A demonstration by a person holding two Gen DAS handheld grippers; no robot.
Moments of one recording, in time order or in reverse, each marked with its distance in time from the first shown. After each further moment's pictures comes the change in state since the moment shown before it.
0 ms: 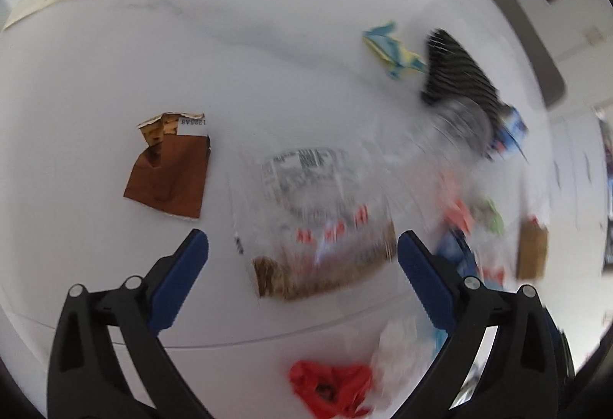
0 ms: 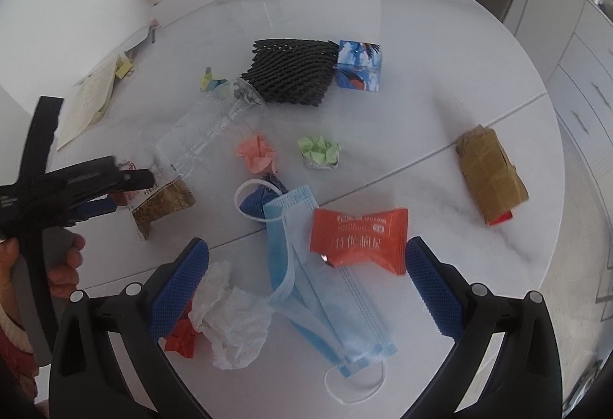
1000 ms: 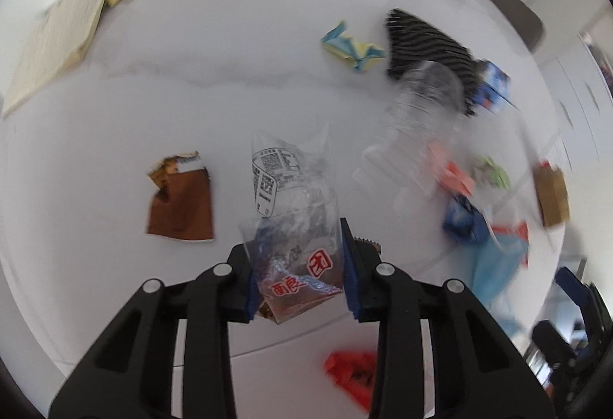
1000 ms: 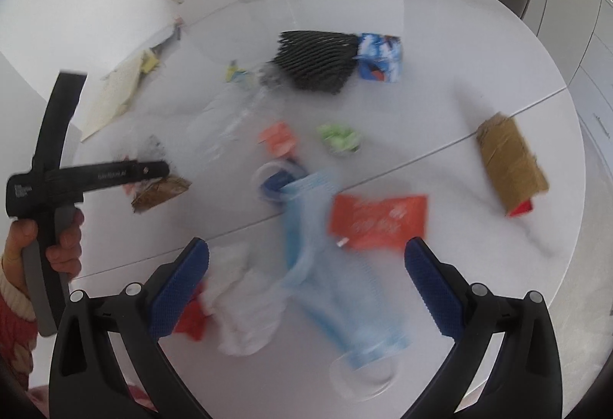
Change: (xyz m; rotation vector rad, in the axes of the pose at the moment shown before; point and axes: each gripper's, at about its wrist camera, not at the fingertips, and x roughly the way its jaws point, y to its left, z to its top) left arm -0.050 -0.022 -0.025 0.315 -0.077 0.065; right arm -0.015 0.015 -0.035 -0.013 -0.011 0.098
